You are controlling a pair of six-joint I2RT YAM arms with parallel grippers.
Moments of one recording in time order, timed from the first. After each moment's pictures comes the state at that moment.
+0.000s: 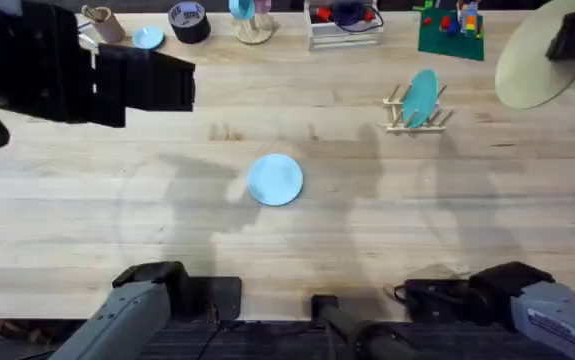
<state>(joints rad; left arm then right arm) 0.13 1.03 1.55 -1.48 0.33 0.24 0.28 1.08 1.54 -1.35 0.32 0.29</state>
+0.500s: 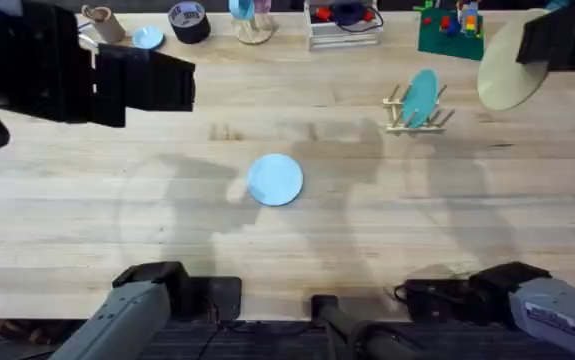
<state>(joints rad) 0.13 1.03 1.55 -1.48 0.33 0.24 0.26 1.18 1.54 -1.34 0.31 0.25</state>
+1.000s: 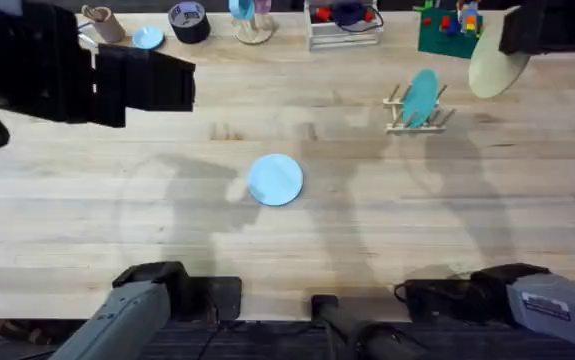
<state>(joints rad) 0.13 1.03 1.55 -1.48 0.33 0.24 0.17 1.31 1.54 -1.25 0.26 0.19</state>
